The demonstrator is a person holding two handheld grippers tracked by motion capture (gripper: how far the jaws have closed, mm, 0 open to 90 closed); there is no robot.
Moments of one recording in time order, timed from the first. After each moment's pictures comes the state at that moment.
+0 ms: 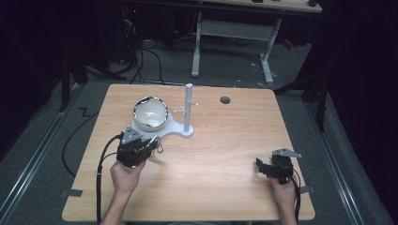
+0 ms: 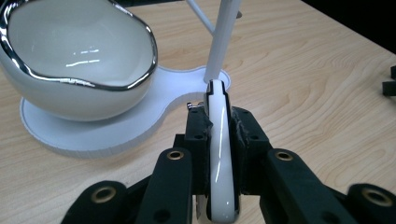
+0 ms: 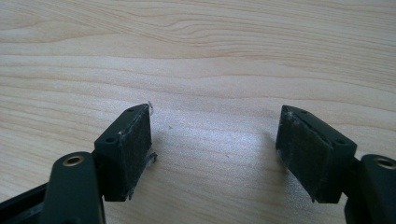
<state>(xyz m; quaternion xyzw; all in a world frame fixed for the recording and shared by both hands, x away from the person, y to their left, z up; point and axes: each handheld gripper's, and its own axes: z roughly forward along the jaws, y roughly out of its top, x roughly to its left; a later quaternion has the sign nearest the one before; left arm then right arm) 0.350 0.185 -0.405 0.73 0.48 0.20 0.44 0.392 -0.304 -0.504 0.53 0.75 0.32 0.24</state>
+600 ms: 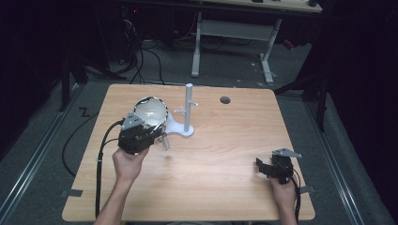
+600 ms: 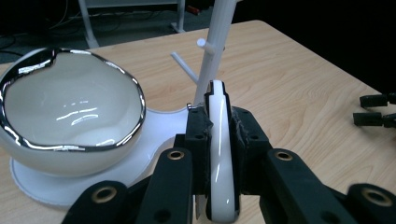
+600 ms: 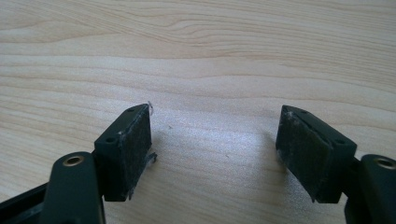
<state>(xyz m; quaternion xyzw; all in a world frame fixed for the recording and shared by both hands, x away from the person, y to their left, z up) 0.373 0.179 -0.371 0.73 0.45 0.20 0.48 0.392 -0.304 -0.504 0.53 0.75 0.32 0.24</state>
